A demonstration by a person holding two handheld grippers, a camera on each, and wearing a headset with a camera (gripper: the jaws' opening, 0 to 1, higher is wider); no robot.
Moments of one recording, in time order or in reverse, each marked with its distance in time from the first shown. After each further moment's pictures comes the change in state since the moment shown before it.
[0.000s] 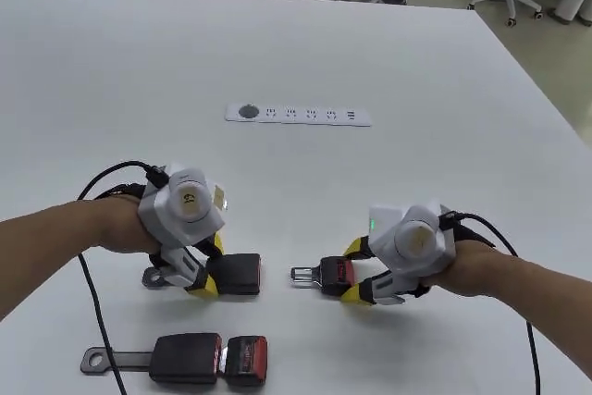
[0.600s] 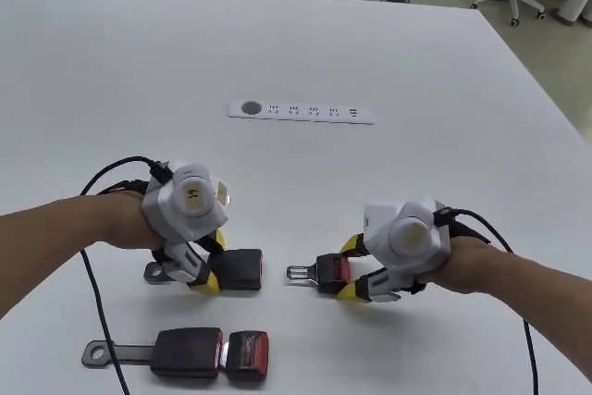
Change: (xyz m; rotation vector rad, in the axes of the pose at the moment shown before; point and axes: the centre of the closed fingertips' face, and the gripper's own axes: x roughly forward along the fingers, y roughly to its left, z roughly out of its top) left arm 0.002 0.000 -0.001 -0.019 0.007 0.003; right arm 0.002 0.005 0.008 -0.021 0.011 0.008
